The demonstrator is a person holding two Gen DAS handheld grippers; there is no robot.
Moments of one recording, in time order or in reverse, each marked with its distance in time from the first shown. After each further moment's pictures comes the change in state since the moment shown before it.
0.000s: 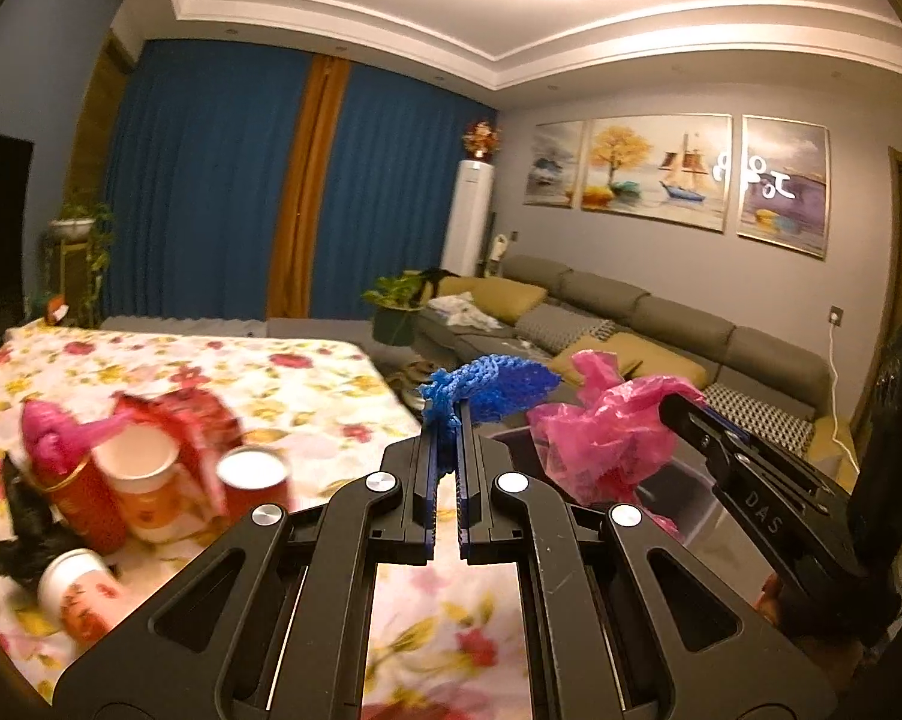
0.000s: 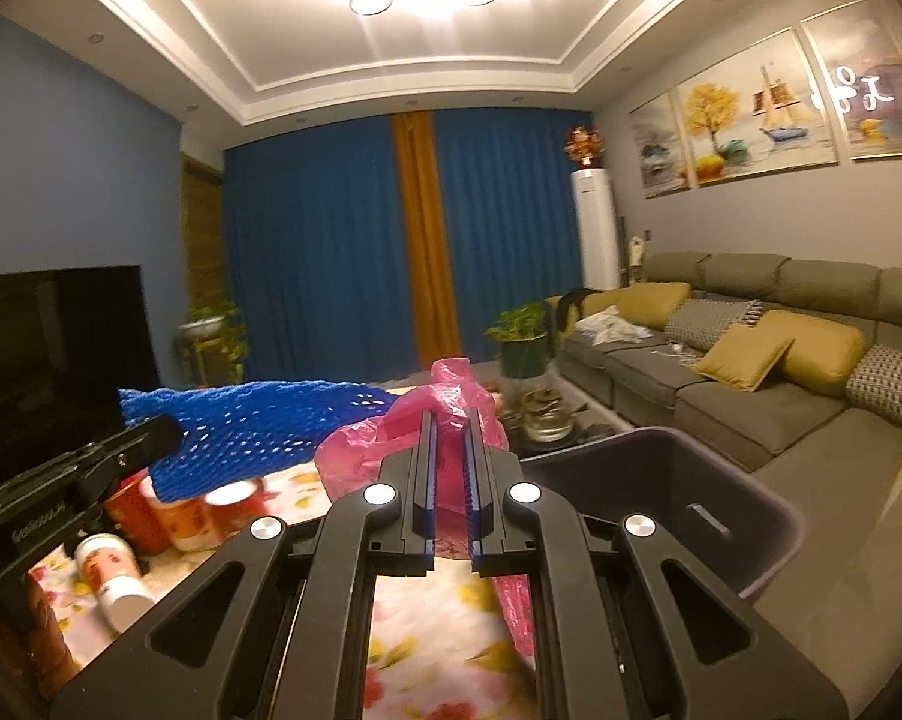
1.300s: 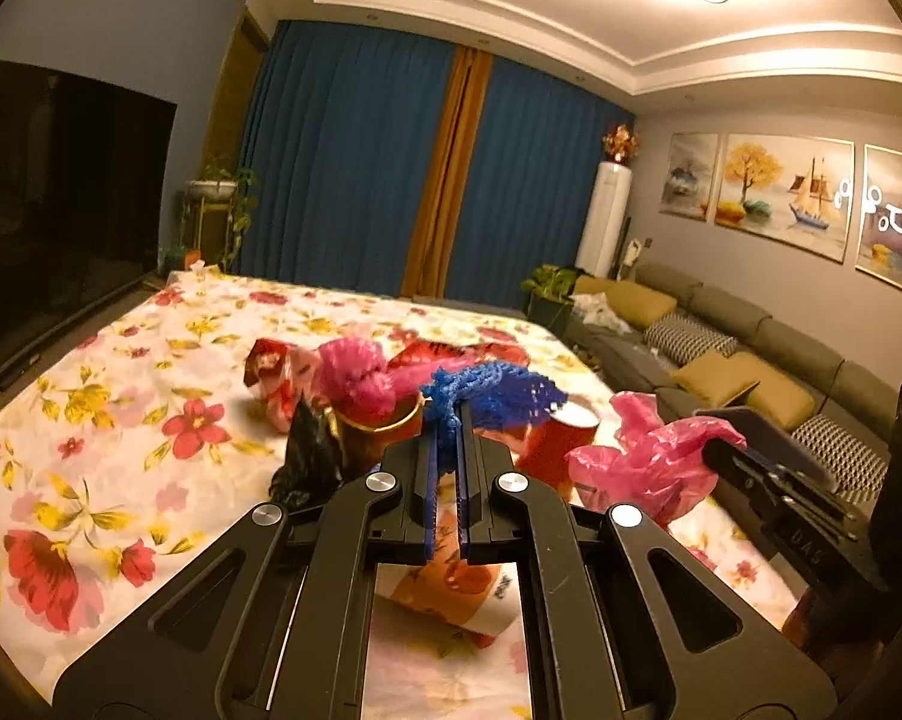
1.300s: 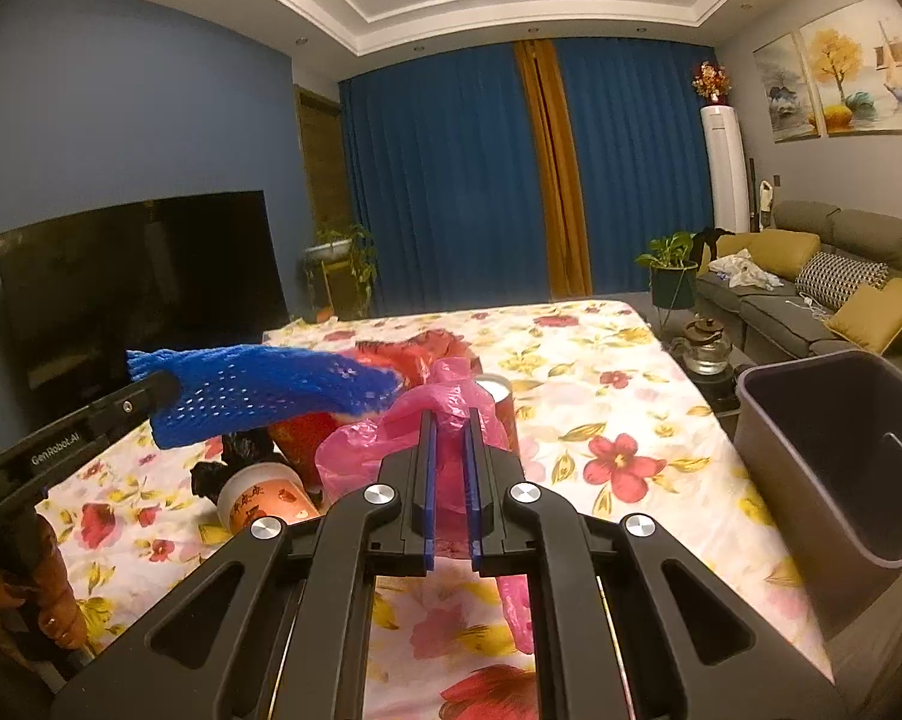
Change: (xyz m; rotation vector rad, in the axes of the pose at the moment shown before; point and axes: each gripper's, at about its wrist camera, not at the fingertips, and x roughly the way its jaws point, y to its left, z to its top) left arm -0.103 0.154 -0.020 -0.126 0.016 0.310; right arm 0.027 0.138 -0.054 -0.047 0.181 0.317
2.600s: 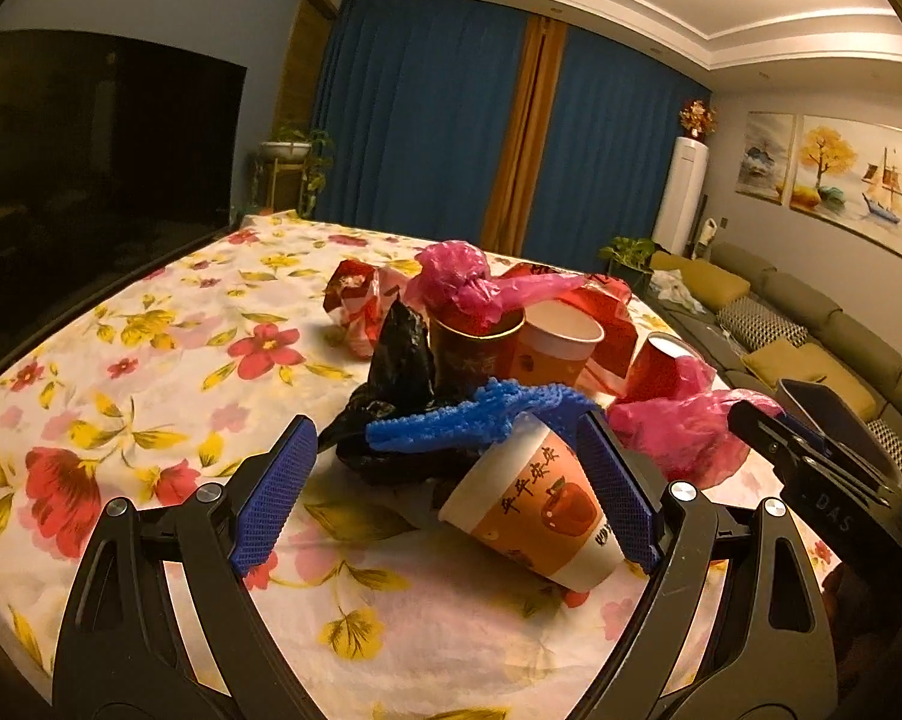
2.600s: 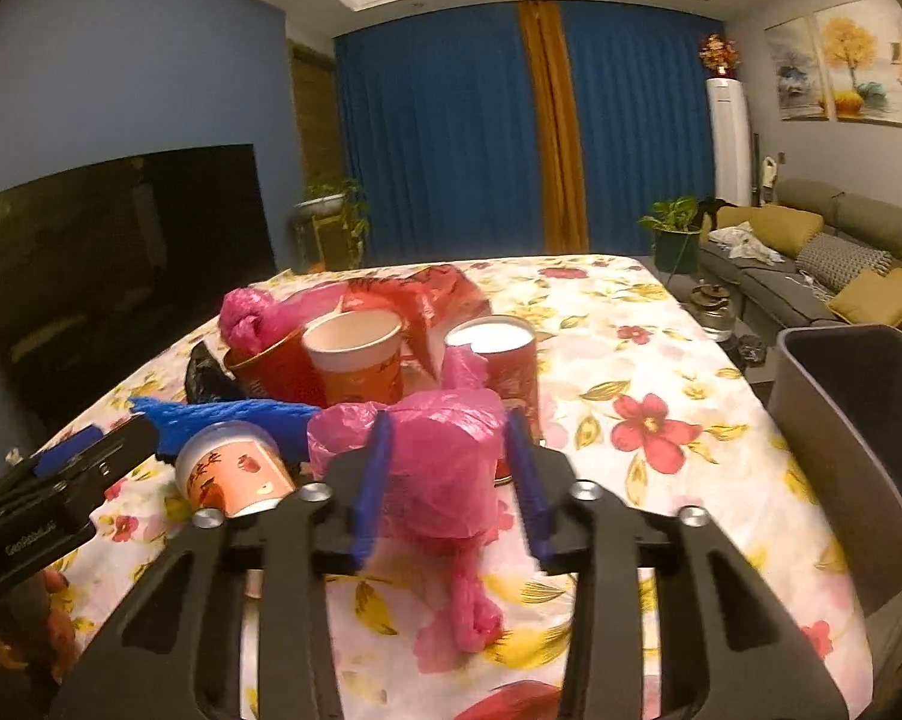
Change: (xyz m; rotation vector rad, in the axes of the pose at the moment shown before) left arm 0.021 0.030 -0.042 -0.046 0.090 0.198; right arm 0.053 0.012 -0.022 -0.026 0.115 -0.016
